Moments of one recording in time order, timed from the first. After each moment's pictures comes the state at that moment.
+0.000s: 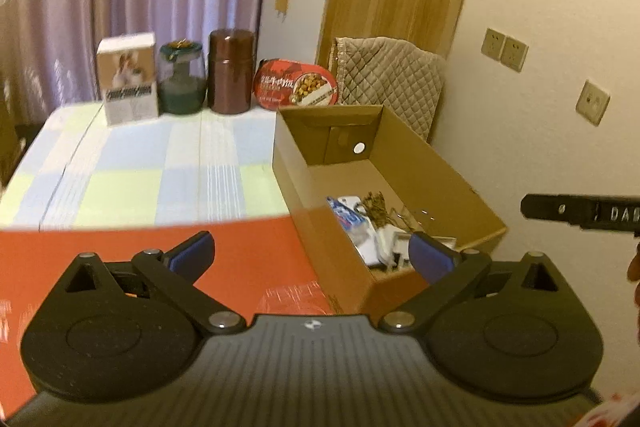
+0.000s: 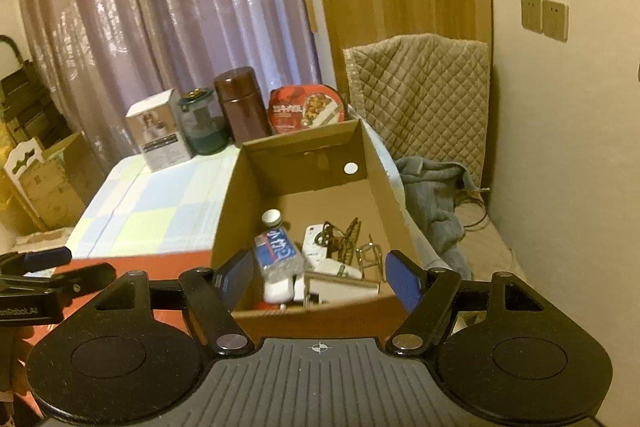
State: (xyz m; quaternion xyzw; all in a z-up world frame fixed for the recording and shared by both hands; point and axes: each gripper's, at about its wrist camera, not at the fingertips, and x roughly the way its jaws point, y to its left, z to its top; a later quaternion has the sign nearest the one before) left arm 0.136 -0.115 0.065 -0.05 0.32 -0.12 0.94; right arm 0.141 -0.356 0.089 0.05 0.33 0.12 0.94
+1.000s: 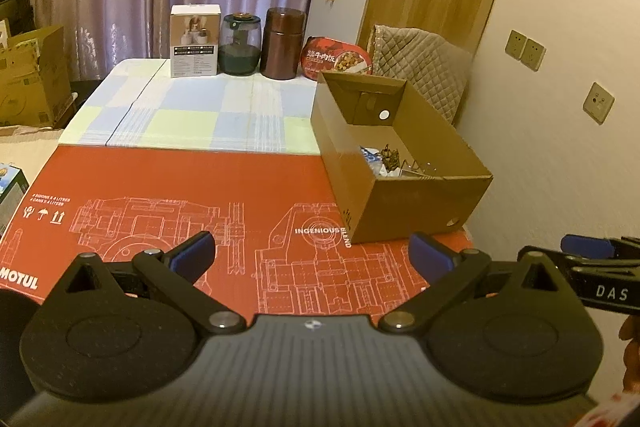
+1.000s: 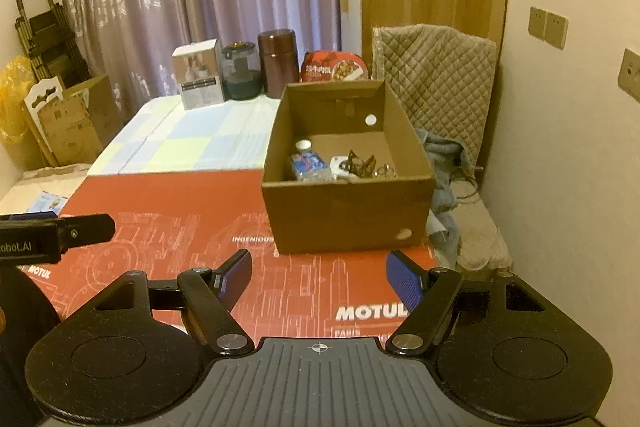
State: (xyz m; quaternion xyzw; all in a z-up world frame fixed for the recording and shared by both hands) left arm 0.001 -0.099 0.075 -0.07 0.34 -0.05 0.94; right arm 0.003 -0.321 0.073 -0.01 0.35 0.13 0.93
